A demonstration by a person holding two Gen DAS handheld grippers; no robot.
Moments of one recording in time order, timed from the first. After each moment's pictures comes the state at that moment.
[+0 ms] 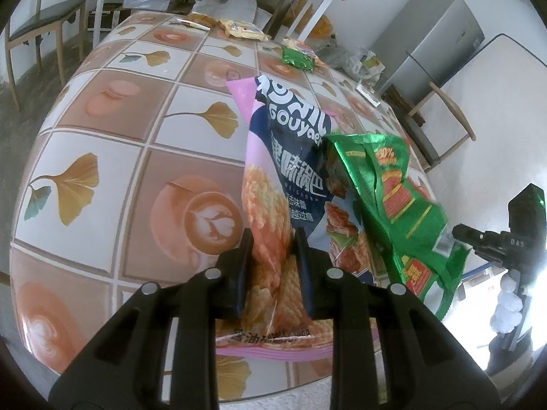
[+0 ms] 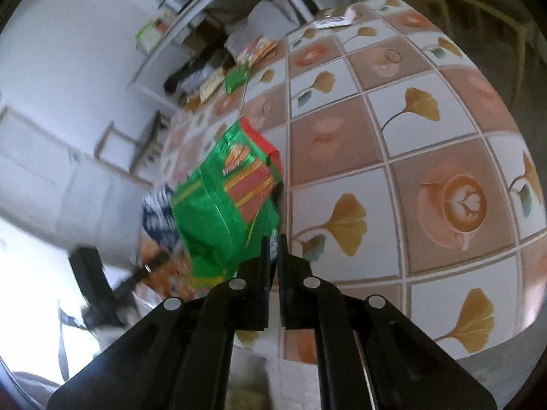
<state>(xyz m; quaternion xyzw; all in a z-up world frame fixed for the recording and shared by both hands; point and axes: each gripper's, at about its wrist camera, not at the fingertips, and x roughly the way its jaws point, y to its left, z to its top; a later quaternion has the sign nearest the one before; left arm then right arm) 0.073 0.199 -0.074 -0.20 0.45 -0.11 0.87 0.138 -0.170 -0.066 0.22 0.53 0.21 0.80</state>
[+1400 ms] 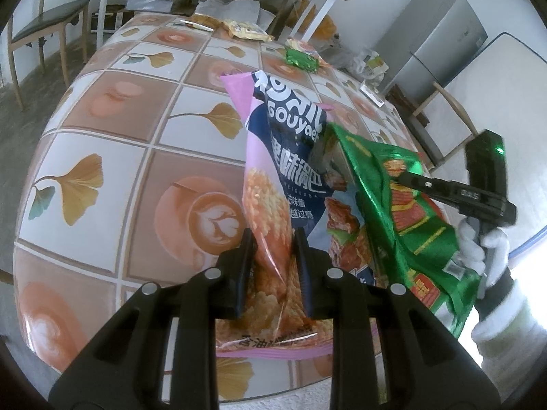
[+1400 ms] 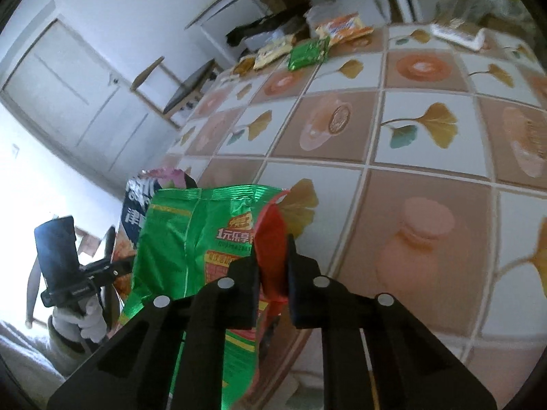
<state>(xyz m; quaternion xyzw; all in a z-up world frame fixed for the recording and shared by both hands) 0.074 0.199 -0.074 -0.19 0.45 -0.10 0.87 0.227 -0.110 -0.093 0.13 0.49 0.35 0.79</state>
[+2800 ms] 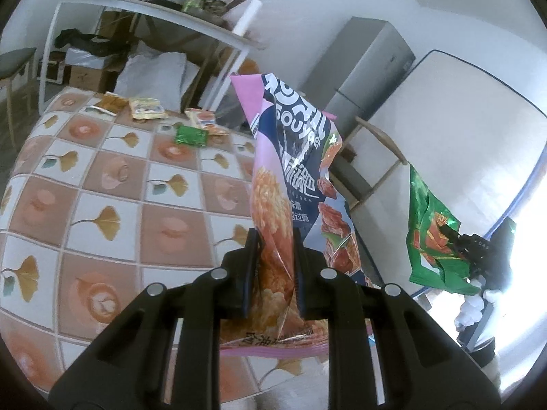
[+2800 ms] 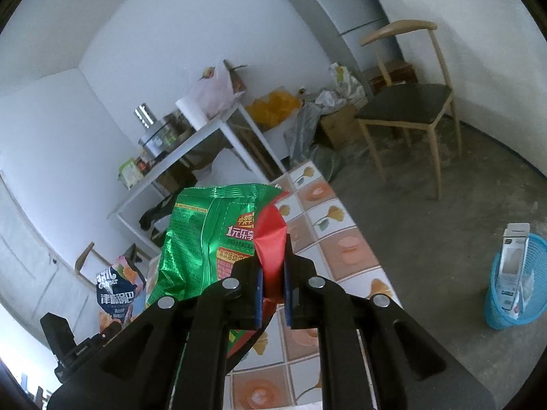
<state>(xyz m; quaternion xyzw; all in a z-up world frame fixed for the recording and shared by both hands) 0.082 0.136 0.034 -0.21 0.32 -0.22 0.90 0.059 -0.327 0.043 0.30 0.26 0.04 0.92</state>
